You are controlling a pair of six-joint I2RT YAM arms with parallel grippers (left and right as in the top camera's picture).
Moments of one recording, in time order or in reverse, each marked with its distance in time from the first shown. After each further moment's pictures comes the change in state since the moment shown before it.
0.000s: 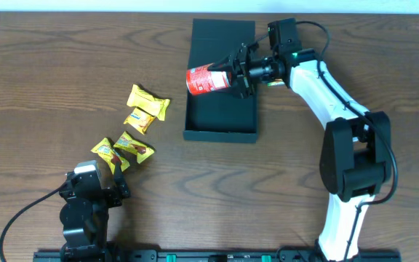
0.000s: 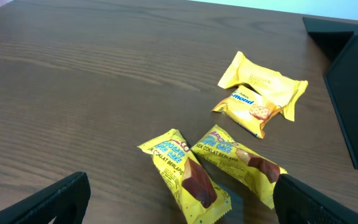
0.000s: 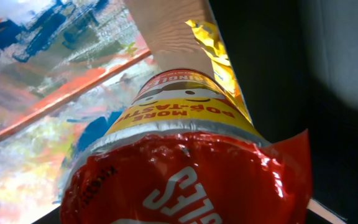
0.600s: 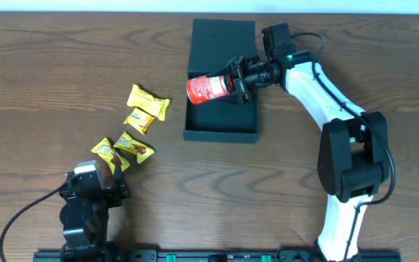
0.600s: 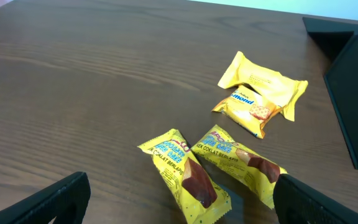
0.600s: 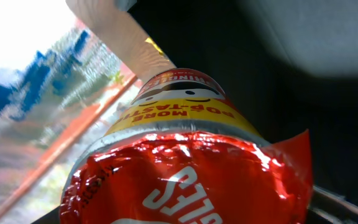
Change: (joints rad) left arm 0.000 0.000 0.000 0.000 0.000 0.000; right arm 0.019 0.000 -0.013 -0.073 0.096 0.220
